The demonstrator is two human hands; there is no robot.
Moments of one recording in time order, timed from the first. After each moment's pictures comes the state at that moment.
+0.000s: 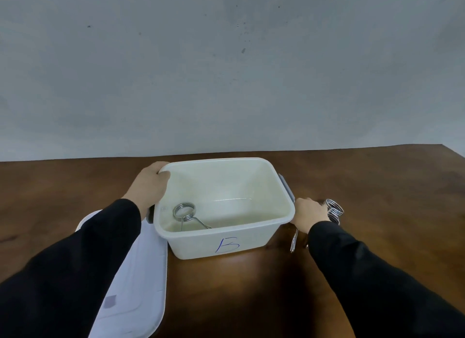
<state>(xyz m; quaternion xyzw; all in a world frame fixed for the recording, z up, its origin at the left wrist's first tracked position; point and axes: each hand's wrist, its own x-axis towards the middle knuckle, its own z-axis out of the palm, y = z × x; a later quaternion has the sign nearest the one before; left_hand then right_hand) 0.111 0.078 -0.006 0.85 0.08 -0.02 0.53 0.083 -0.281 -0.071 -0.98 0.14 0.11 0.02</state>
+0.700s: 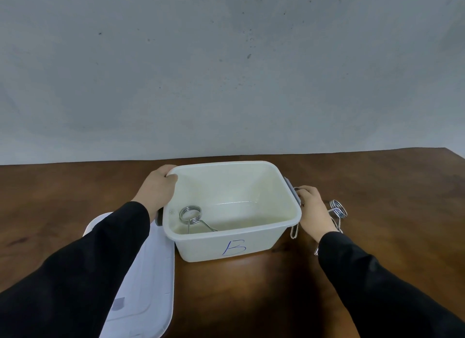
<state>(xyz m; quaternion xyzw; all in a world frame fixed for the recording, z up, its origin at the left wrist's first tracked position) 0.112 0.081 -0.008 0.83 0.08 -0.02 0.55 0.077 -0.282 -0.078 -0.95 0.10 -0.06 0.27</state>
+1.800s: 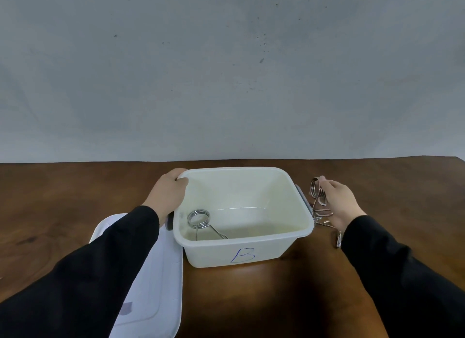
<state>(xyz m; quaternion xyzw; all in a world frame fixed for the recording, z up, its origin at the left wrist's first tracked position) 0.115 0.085 -0.010 0.84 0.07 -0.03 0.54 0.095 -0.289 -0.022 -0.72 0.25 -0.06 0.64</state>
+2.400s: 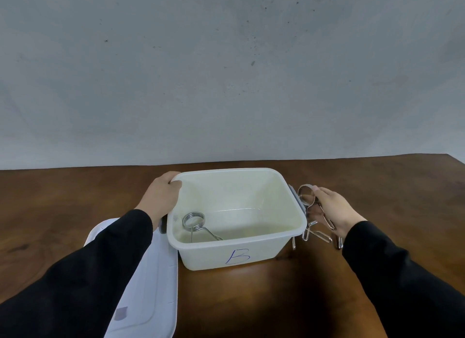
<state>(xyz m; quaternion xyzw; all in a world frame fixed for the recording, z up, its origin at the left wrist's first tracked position) 0.114 0.083 -0.010 0.84 0.08 -0.02 0.54 0.074 -0.298 -0.021 -0.76 0.22 0.02 0.61</state>
